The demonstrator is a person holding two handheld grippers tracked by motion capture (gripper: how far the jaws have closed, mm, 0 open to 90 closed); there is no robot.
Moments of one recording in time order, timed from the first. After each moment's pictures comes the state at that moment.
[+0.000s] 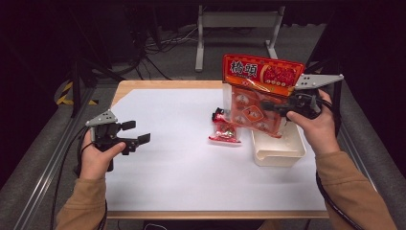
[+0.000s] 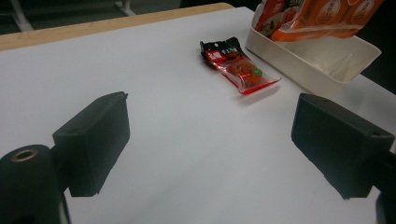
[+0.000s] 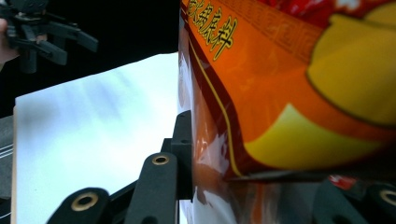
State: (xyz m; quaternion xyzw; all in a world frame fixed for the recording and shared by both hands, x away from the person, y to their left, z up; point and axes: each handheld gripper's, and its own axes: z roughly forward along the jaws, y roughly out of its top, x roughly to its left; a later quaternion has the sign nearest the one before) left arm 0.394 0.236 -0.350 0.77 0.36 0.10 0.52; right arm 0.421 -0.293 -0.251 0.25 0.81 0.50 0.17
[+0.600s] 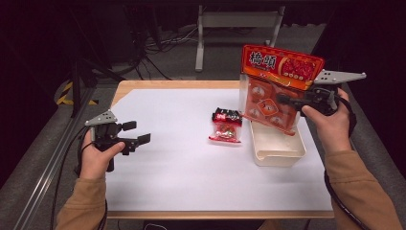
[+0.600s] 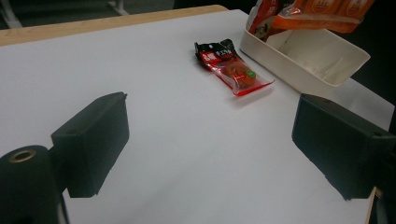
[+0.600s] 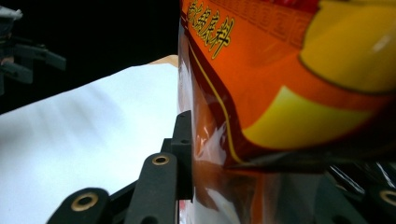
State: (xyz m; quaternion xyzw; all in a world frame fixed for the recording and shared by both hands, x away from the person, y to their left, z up) left arm 0.395 0.236 -0.353 0.76 0.37 0.08 0.53; right arm 0.421 -0.330 -0.245 0.31 0.78 0.51 0.19
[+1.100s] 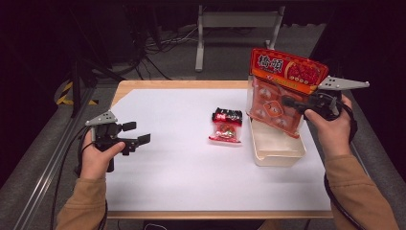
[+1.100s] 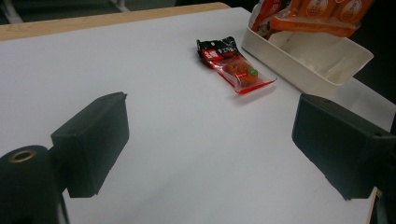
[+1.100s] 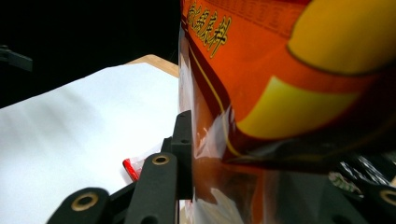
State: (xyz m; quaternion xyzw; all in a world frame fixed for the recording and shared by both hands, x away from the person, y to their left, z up) left arm 0.395 0.237 -0.355 0.76 0.37 0.07 0.52; right arm 0.419 -0.346 -0.264 0.34 0.76 0.51 0.22
